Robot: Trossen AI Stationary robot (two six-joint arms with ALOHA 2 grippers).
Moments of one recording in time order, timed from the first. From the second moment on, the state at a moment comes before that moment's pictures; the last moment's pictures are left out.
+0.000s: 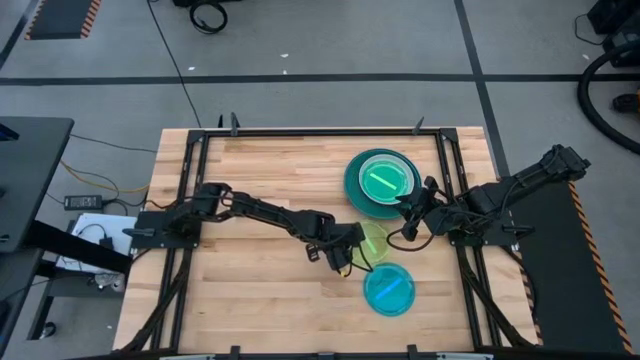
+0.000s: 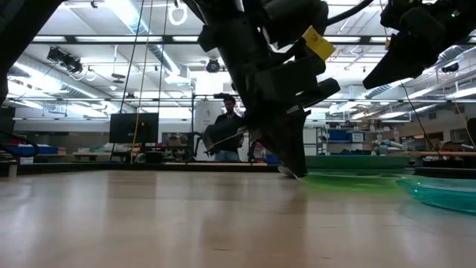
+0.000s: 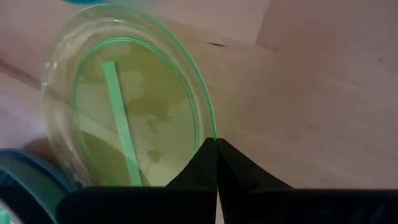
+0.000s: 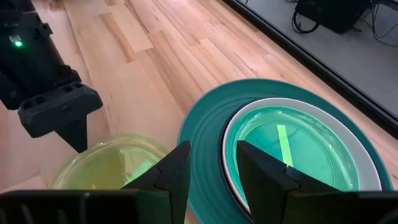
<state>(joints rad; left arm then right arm) -0.14 2.22 1.64 -0.48 -0.10 1.16 0.40 0.82 0.56 -0.55 0.76 0.58</state>
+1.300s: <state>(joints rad) -0.08 2.06 1.64 -0.35 -0.06 1.08 0.40 0.73 0.56 -0.60 0.76 0.57</state>
